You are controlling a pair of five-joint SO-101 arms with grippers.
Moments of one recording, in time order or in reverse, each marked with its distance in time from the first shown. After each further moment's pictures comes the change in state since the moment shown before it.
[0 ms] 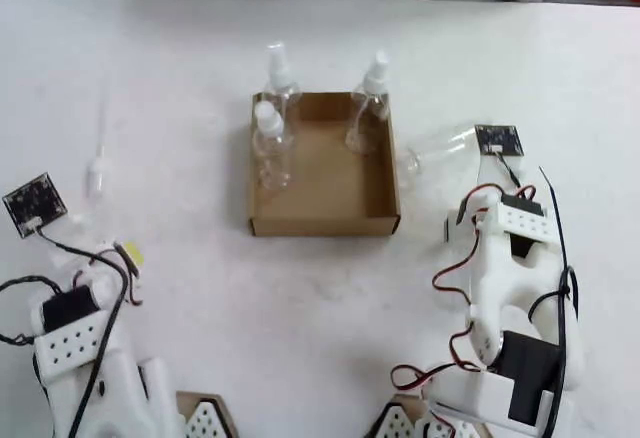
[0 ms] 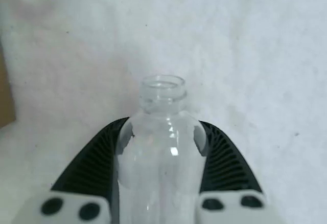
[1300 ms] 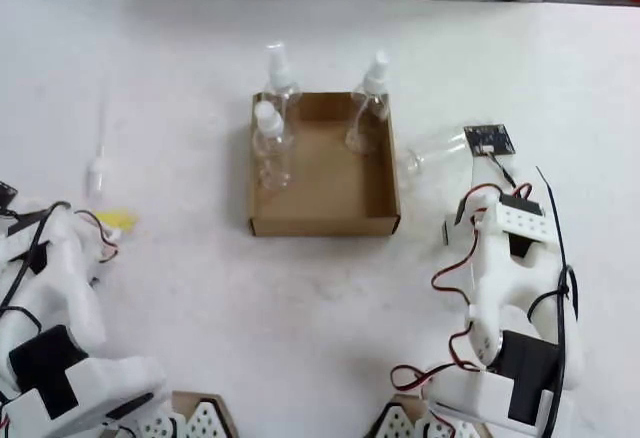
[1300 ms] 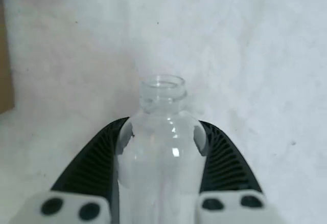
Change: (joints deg) left arm -6.3 52.8 -27.6 -2.7 19.3; right arm -0.4 0.0 0.0 0.0 5.2
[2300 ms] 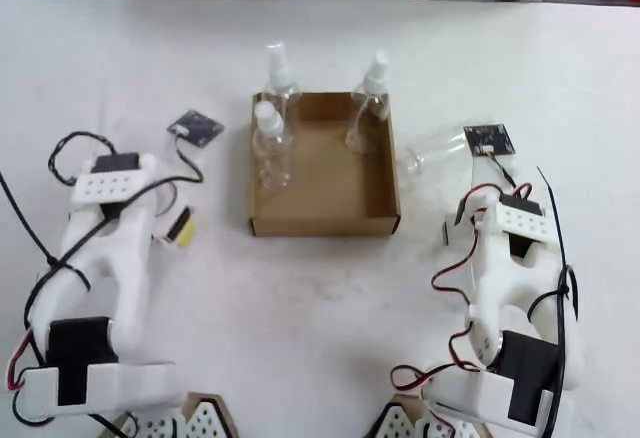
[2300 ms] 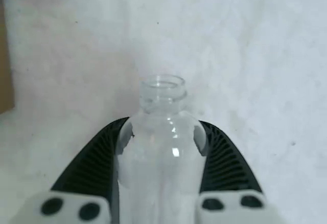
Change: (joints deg) left arm 26.8 0.6 -13.6 16.6 -64.2; right arm 0.0 0.0 0.0 0.0 0.0
